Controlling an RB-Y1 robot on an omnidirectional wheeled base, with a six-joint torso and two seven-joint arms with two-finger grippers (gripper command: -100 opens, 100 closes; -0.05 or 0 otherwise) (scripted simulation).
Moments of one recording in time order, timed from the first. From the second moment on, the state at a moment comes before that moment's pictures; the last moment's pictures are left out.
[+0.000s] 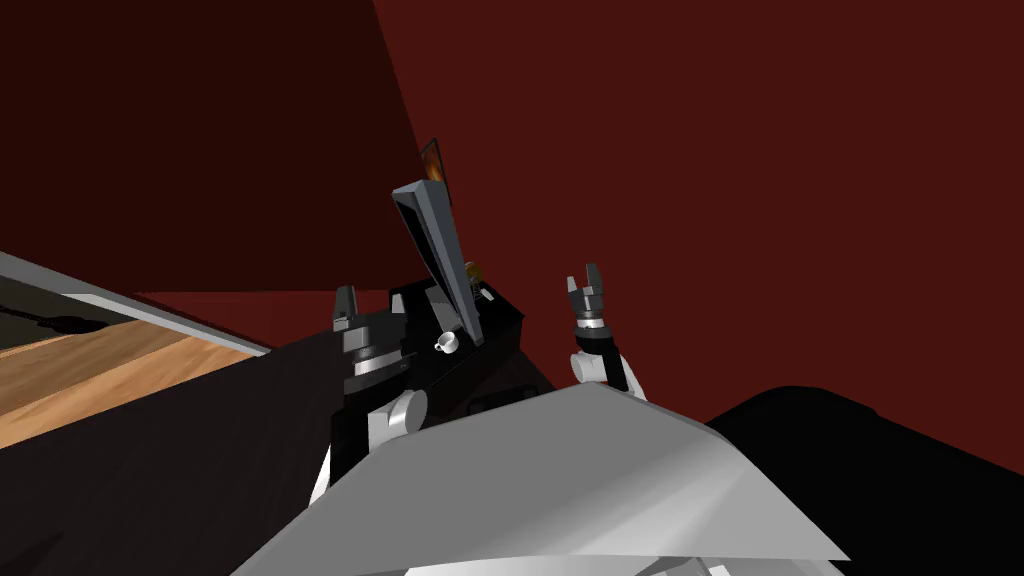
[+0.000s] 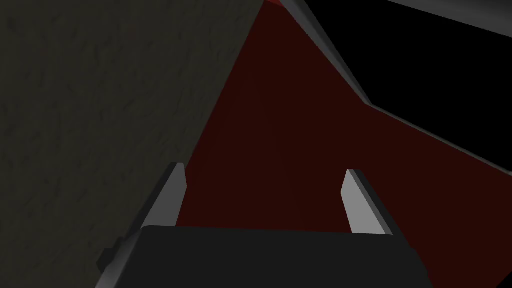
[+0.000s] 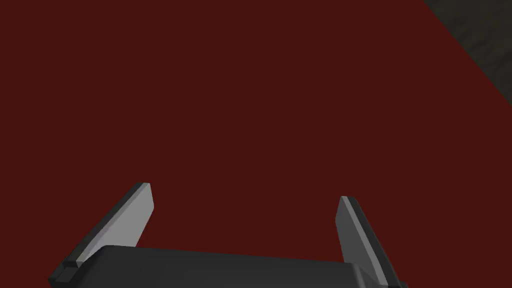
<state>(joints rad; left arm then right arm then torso) 0.49 -0.02 -0.07 -2.31 0.10 -0.39 0.10 0.48 -0.04 -0.01 -2.29 0.02 -0.43 0.00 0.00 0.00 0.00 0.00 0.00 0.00</state>
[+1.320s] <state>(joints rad) 0.34 0.19 -0.01 -2.01 0.17 -0.08 0.34 0.48 -0.04 -0.01 -2.29 0.02 -0.43 0.00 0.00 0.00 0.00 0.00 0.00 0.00</state>
